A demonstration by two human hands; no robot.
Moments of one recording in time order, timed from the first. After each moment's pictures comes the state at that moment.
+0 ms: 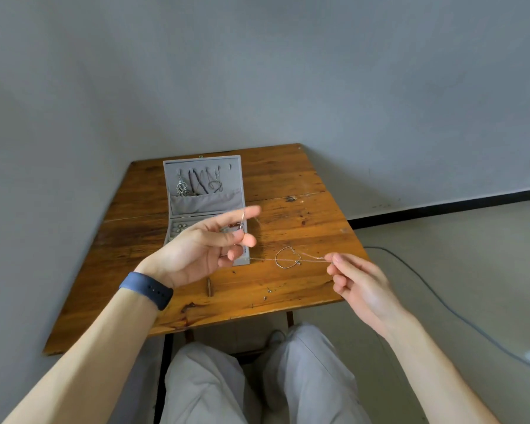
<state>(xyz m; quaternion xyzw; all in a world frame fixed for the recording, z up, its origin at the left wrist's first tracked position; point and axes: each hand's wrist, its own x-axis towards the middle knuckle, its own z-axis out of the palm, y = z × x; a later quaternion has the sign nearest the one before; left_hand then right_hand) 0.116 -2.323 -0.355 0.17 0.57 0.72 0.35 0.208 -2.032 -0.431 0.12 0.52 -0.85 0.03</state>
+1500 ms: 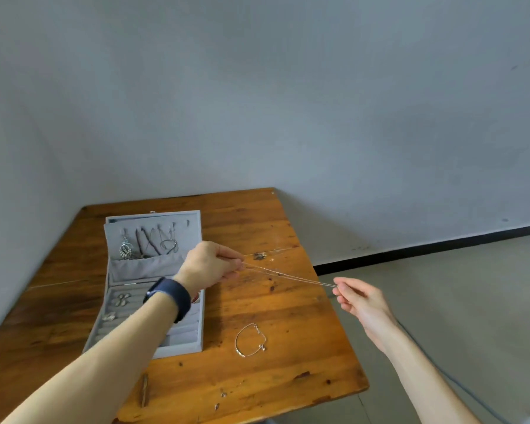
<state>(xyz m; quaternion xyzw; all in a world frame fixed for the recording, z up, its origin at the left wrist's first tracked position) -0.025 -2.214 -0.384 0.05 0.86 0.49 0.13 0.081 -1.908 -0.476 0.20 0.71 -0.68 -0.07</state>
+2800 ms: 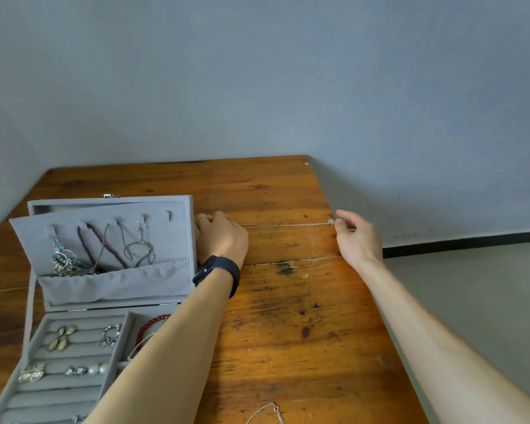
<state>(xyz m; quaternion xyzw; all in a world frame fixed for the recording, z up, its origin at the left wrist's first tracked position) -0.200 -2.167 -0.501 -0.21 0.93 0.31 -0.07 -0.183 -1.937 -0.530 0.20 0.87 -0.44 -0.12</state>
